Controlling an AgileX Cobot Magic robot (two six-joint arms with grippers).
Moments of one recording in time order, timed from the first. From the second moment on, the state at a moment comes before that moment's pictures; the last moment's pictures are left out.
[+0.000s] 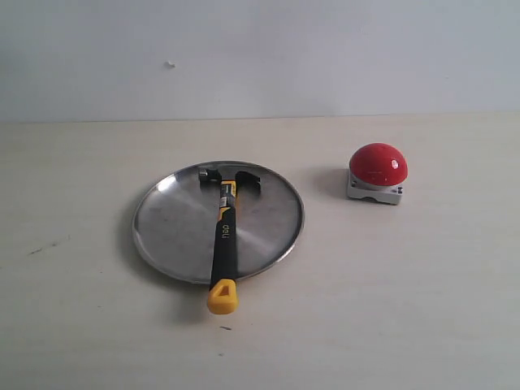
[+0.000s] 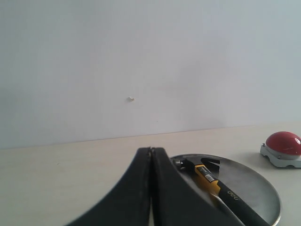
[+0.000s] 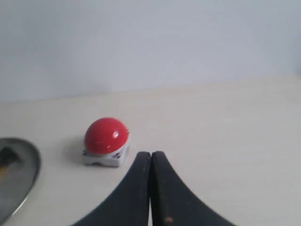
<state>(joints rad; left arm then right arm) -0.27 0.01 0.00 -1.34 0.04 1.30 0.10 0.45 -0.38 -0.41 0.33 0.53</state>
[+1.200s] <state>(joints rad) -0.27 0.01 0.00 -1.34 0.04 1.30 0.03 0.01 0.00 -0.06 0.36 0.06</state>
